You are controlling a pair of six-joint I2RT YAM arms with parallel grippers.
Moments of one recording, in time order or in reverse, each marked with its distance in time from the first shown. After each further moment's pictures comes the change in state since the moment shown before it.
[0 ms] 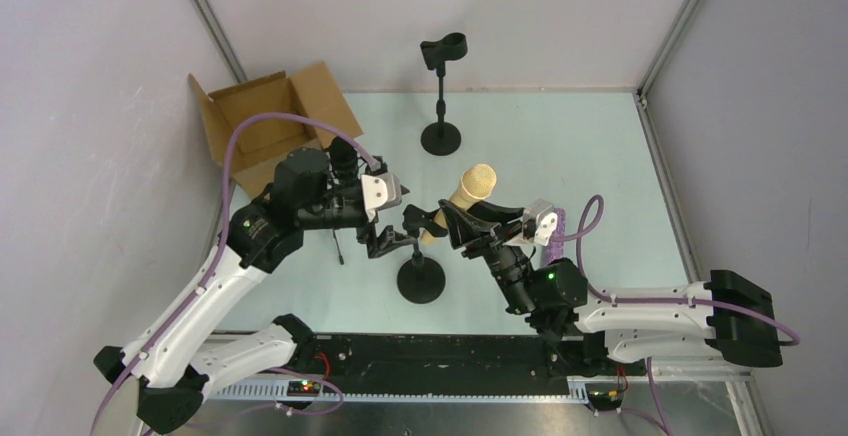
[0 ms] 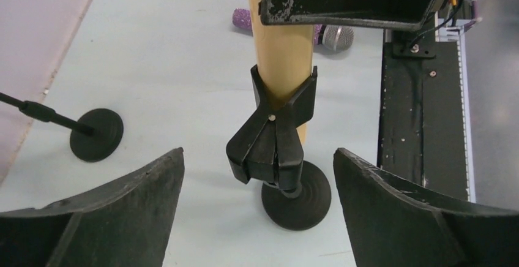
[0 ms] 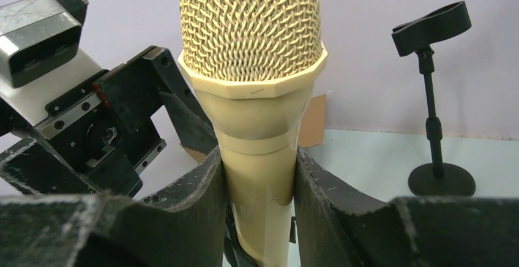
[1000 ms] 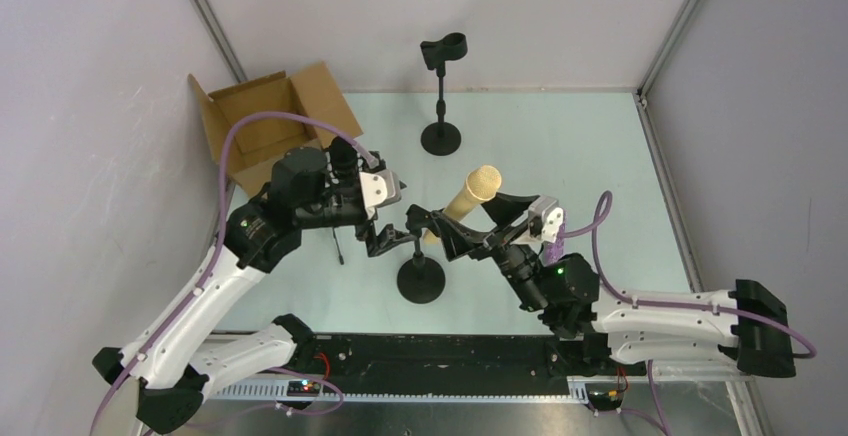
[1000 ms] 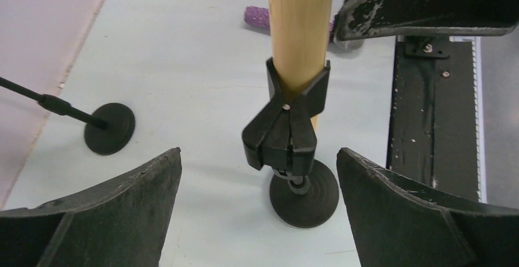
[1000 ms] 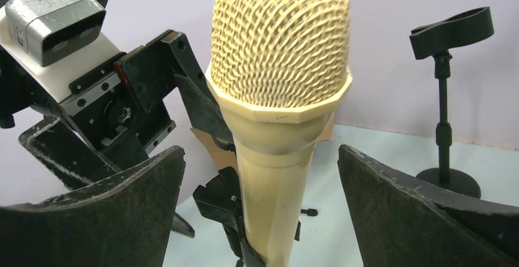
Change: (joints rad) left arm 0.000 -0.001 0.008 -0.005 -0.032 -0.002; right arm -0.032 -0.088 0.000 -0.149 -0.103 0.033
